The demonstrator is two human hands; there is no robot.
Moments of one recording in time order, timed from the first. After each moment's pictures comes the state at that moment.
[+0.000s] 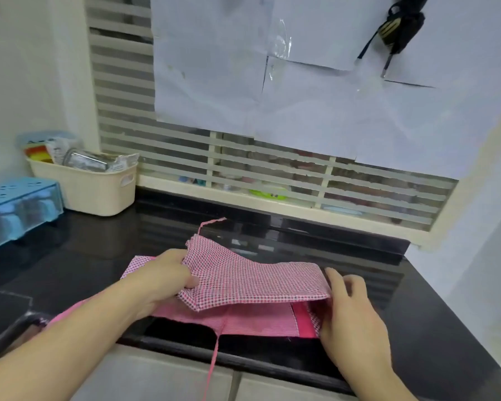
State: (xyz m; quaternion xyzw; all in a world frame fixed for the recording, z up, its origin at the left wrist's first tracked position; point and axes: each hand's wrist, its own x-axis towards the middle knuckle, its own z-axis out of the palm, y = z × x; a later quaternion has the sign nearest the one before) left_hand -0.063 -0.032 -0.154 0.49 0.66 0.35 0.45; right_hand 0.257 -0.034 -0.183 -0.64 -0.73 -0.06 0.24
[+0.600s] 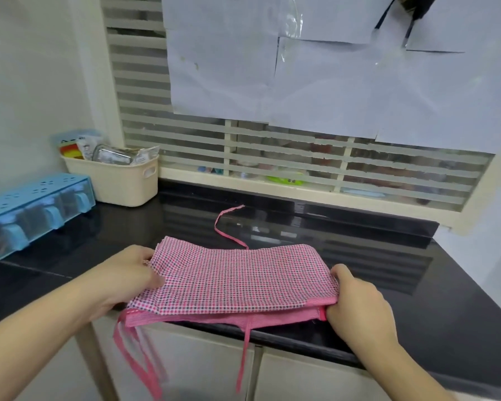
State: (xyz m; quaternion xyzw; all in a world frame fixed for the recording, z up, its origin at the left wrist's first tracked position) left_hand -0.123 -0.092 -0.147 0.46 0.75 0.26 0.39; right_hand 0.247 -0.024 -0.195 -0.67 -0.72 0.01 0.18
